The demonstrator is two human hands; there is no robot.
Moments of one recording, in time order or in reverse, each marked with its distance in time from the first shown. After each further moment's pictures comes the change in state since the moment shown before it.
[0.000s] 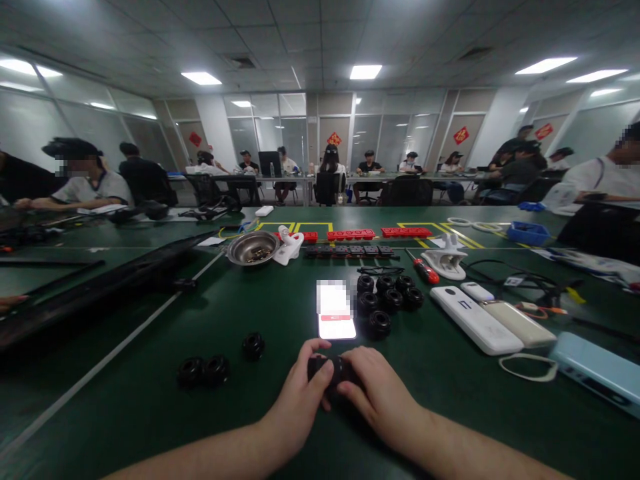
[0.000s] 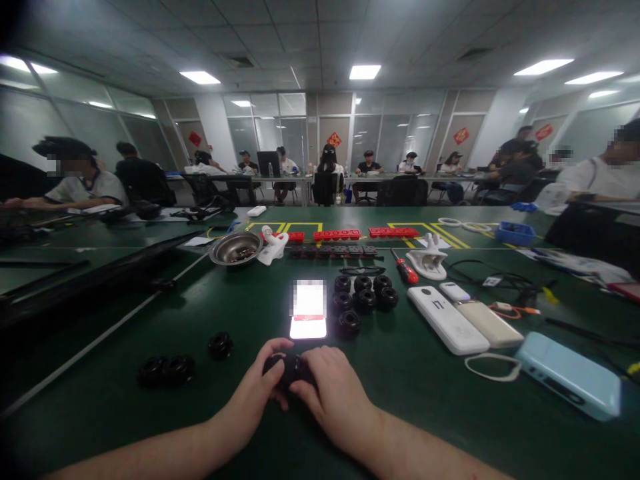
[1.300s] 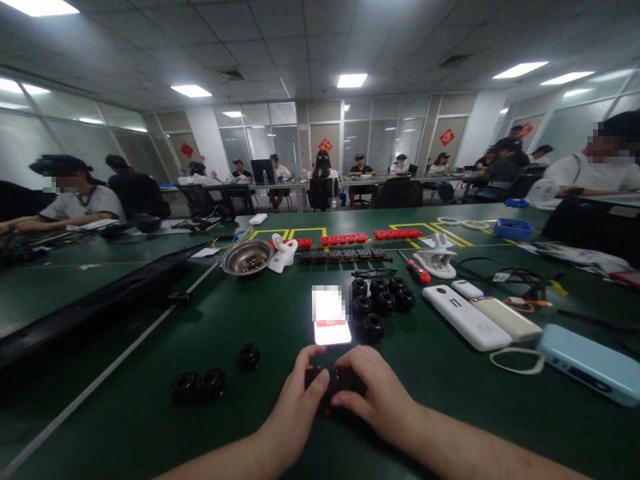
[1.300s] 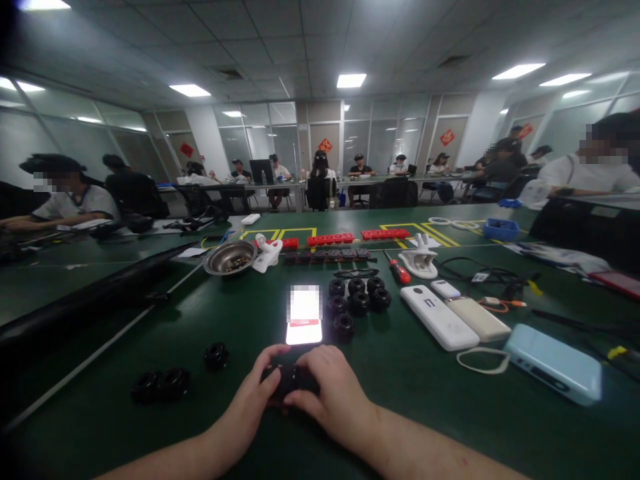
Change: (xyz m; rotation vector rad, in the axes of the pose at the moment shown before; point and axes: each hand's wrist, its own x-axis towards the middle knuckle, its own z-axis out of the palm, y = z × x) left_hand 0.001 -0.003 -0.004 0.044 -0.040 -0.004; right_hand -0.002 0.002 -0.004 0.102 0.097 -0.048
